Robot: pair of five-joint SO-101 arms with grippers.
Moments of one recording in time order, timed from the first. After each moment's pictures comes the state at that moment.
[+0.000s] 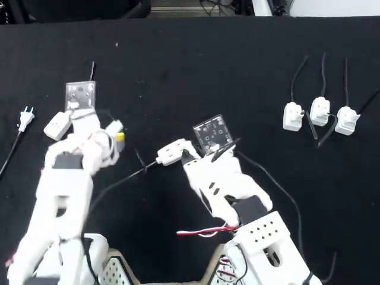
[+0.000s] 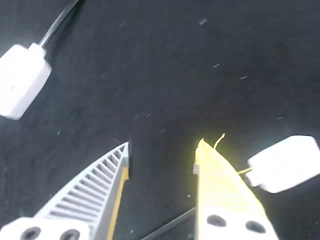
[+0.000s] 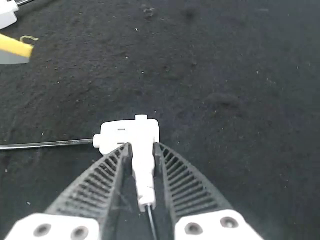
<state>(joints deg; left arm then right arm) -5.3 -39.7 56.0 42.1 2.1 -23.7 -66.6 79.3 34.5 1.1</state>
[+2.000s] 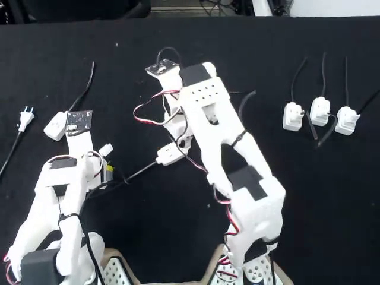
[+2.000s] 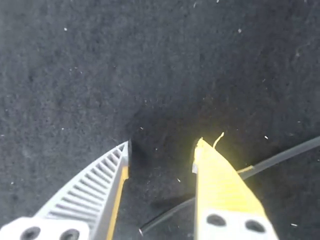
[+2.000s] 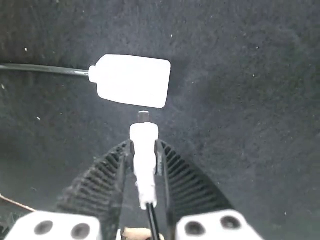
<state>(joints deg) -13.5 -27.2 65.0 41.5 -6.1 -23.7 22.7 -19.4 99.1 9.9</state>
